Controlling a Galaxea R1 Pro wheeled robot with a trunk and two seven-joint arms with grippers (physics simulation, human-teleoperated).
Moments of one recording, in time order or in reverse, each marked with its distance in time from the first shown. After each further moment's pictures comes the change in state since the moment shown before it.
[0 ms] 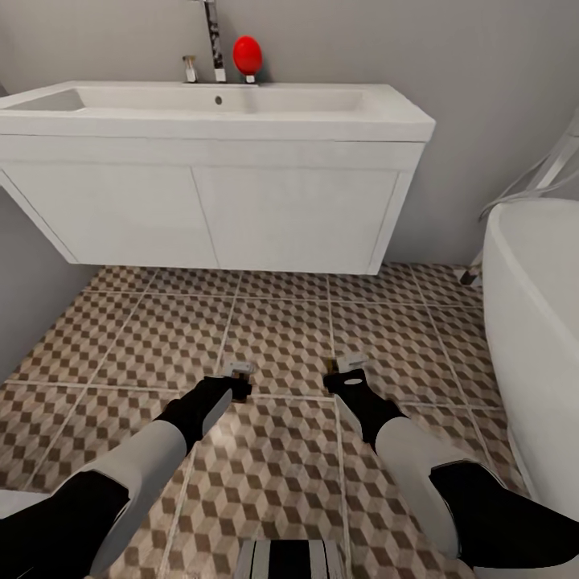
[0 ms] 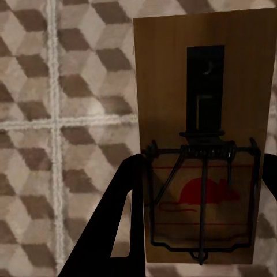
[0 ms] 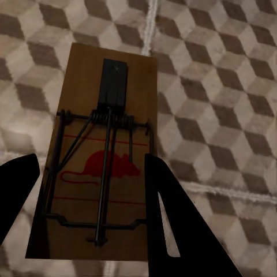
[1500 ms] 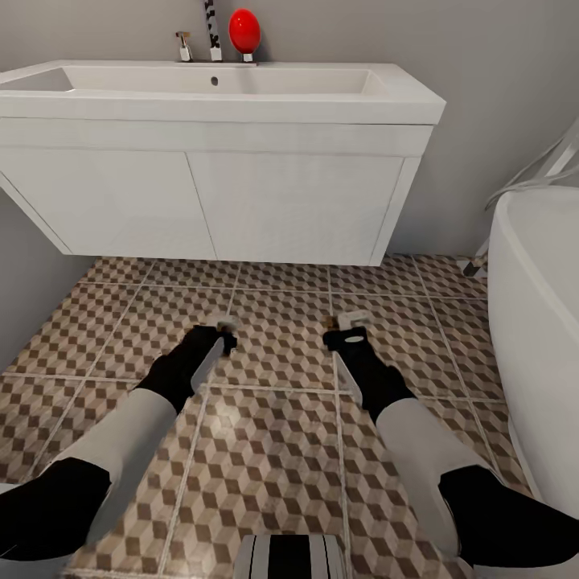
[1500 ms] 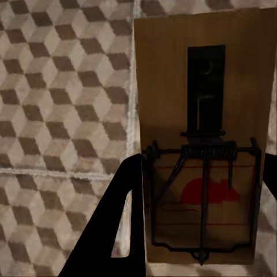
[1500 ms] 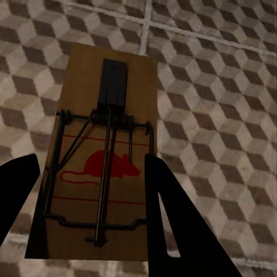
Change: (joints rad) left arm -0.076 0.047 0.058 -0.320 -0.013 0.282 0.181; right arm -0.008 0.000 0.018 -0.380 0.012 0.225 -0.005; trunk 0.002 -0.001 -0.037
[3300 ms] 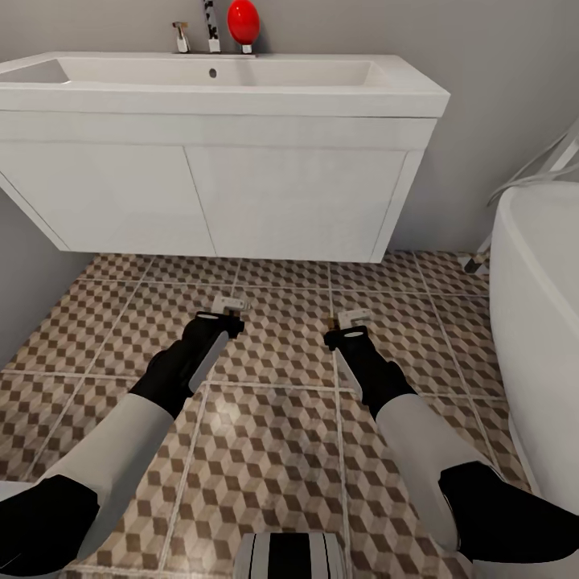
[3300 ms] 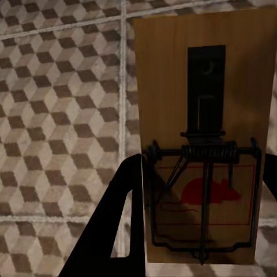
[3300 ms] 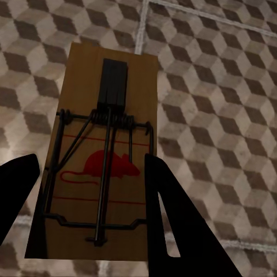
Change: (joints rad) left arm 0.037 0.018 -0.074 -0.240 0.005 0.039 0.014; right arm -0.015 0.000 0.004 -0.011 0.000 0.087 -0.005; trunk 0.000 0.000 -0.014
